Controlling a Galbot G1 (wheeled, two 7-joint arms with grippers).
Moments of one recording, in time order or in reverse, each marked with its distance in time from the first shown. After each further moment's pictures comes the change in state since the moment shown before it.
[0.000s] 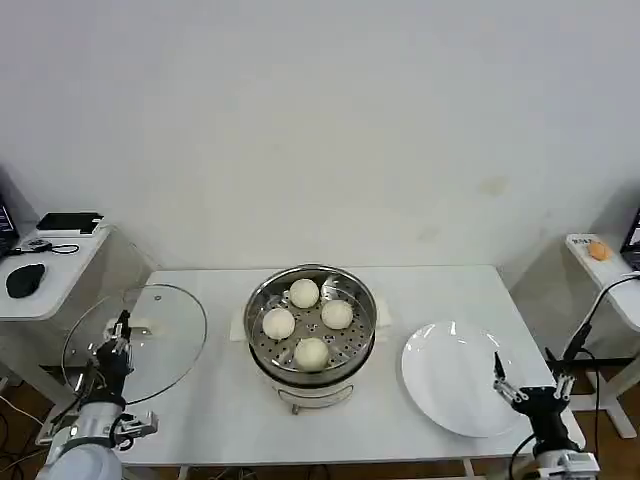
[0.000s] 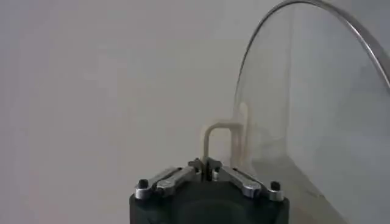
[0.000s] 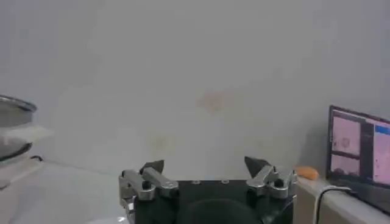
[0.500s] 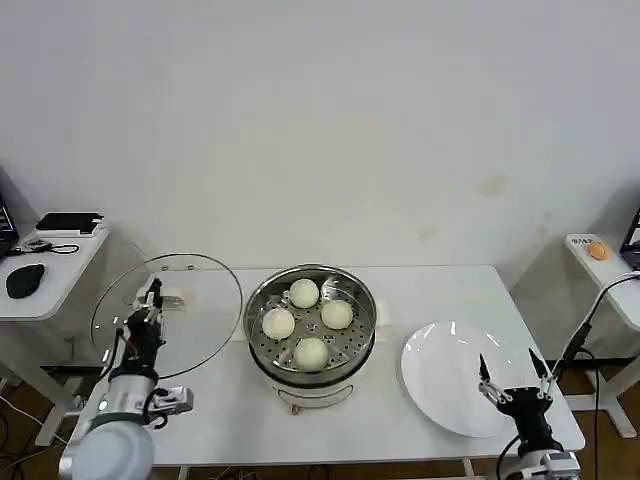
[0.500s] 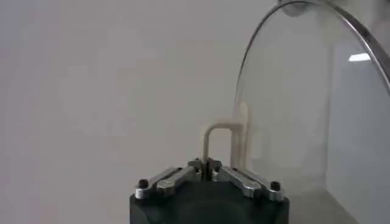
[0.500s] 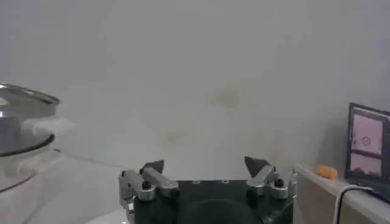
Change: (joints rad) left arm -0.103 -0.005 0.150 -0.184 0.084 0.138 0.209; right arm 0.007 0.017 -0.043 -0.014 -0.057 0.009 0.007
